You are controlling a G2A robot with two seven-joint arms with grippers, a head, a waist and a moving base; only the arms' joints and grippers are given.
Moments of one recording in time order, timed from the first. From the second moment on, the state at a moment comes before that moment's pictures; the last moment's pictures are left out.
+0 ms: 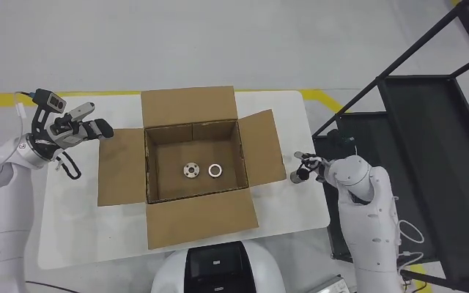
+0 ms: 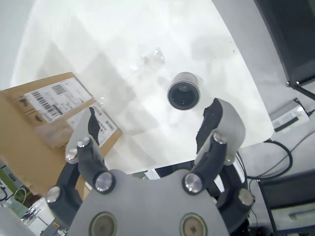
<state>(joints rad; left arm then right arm) 1.02 -0.99 -1.62 -1.26 -0.50 -0.15 -1.29 -1.41 -1.36 1.70 -1.76 -0.97 0.57 1.19</state>
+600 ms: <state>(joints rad) 1.02 -0.99 -1.62 -1.26 -0.50 -0.15 -1.29 -1.26 -1.36 1.59 -1.44 -1.02 0.62 1.19</state>
